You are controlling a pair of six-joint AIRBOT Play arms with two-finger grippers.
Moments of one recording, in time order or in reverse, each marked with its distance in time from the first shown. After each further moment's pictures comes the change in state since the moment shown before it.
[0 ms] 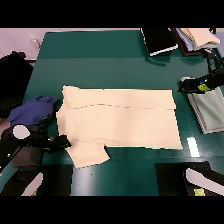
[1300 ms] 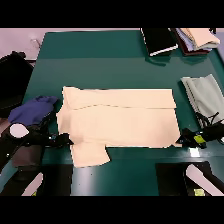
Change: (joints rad) left arm 0.000 0.006 0.025 -0.137 -0.015 0.184; right arm -0.388 0.170 -0.752 0.080 0.063 -0.055
